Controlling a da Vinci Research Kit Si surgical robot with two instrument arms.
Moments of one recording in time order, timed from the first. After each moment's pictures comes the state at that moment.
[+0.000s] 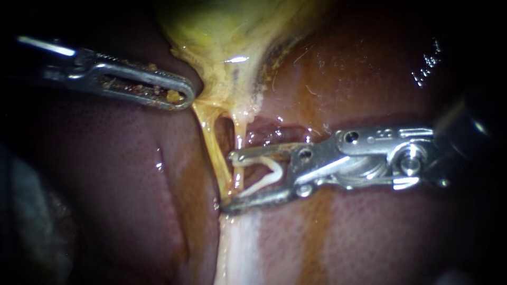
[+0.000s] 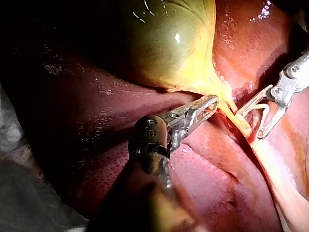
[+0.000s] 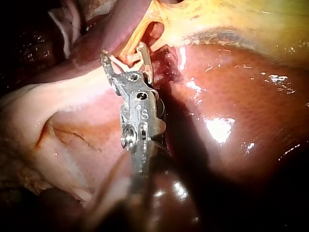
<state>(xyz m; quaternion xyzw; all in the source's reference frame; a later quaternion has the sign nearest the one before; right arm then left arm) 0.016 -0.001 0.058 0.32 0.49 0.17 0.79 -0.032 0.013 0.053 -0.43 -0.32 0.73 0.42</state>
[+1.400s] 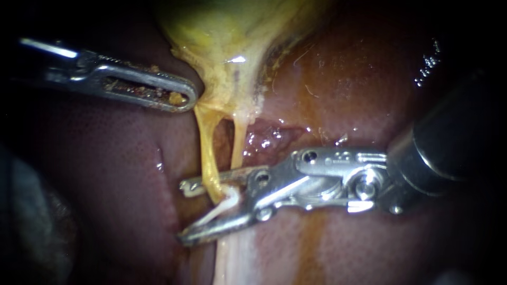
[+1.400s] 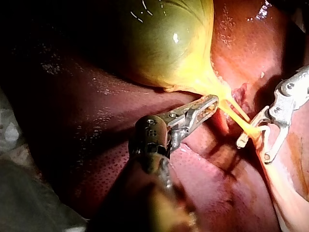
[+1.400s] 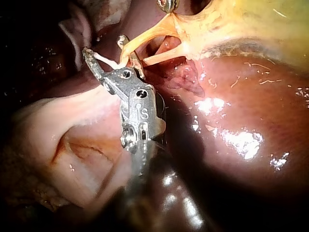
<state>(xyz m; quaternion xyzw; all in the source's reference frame) 0.021 -0.003 0.055 0.39 0.56 0.11 0.72 -0.032 0.013 0.053 -0.43 -0.32 0.73 0.42</state>
